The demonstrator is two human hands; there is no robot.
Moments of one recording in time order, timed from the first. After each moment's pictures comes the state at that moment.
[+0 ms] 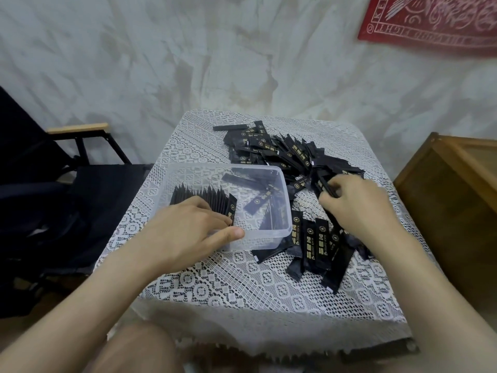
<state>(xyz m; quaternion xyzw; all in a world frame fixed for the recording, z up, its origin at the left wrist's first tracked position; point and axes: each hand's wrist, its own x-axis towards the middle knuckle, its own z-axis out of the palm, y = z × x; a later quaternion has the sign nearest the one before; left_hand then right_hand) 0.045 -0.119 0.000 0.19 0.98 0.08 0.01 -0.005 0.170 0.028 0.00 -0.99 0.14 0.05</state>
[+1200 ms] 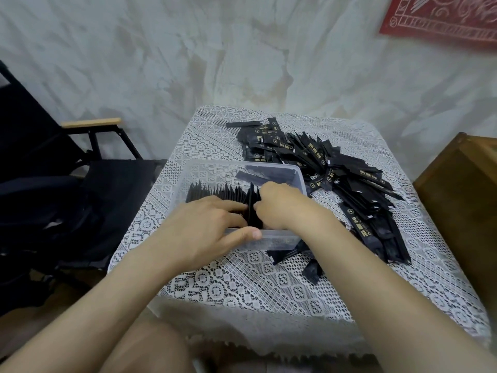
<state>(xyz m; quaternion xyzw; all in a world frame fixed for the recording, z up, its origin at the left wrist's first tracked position) 0.042 -0.122 -0.002 0.21 0.98 0.08 -0.01 -0.009 0.038 0.037 0.13 -0.97 0.10 -0.19</state>
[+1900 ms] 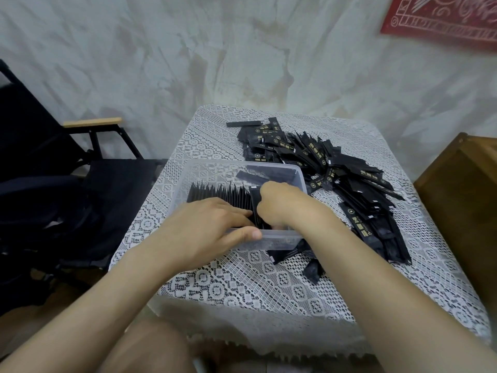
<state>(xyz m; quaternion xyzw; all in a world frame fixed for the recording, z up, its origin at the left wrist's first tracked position) 0.044 -0.122 0.001 0.22 0.97 0.11 -0.01 -0.012 0.036 0.040 0.12 -0.97 0.08 -0.21</state>
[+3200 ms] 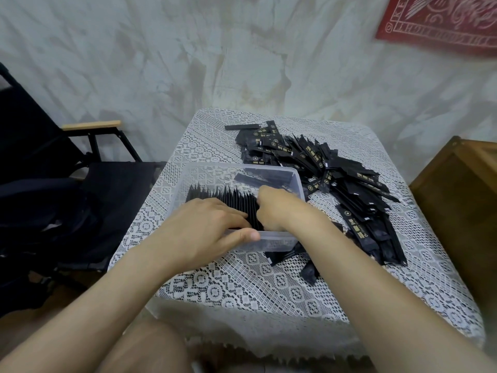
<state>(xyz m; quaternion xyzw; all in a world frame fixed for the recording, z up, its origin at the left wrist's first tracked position) 0.043 -0.122 0.002 0.24 0.97 0.09 -0.02 -0.016 0.036 0.028 0.10 -0.96 0.12 -0.22</state>
